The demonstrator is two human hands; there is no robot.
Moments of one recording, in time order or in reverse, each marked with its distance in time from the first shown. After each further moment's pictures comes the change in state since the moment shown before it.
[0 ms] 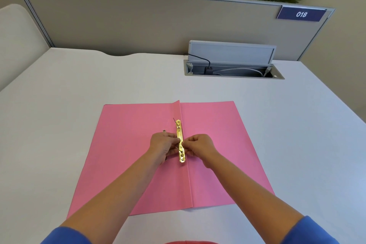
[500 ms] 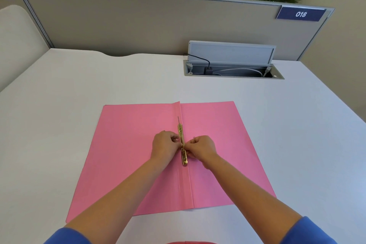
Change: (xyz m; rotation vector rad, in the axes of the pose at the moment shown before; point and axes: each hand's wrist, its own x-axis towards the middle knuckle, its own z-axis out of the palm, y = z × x) left_hand 0.005 -0.013 0.002 0.699 0.131 0.490; right_hand 0.003 0.006 0.001 -0.134 0.092 0.022
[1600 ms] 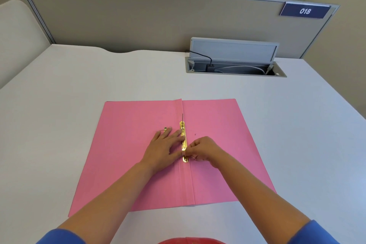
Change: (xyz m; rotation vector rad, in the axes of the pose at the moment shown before) left_hand 0.002 -0.053 -0.006 0.435 -0.248 0.453; right_hand -0.009 -0.002 -0.015 -0.153 -0.242 0.030
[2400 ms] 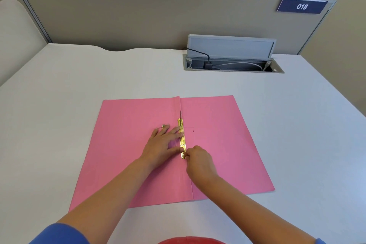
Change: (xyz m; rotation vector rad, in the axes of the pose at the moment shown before) left_hand 0.003 -0.001 0.000 -0.078 -0.041 -0.050; right_hand -0.025 0.030 0.042 -0.697 0.323 -0.310
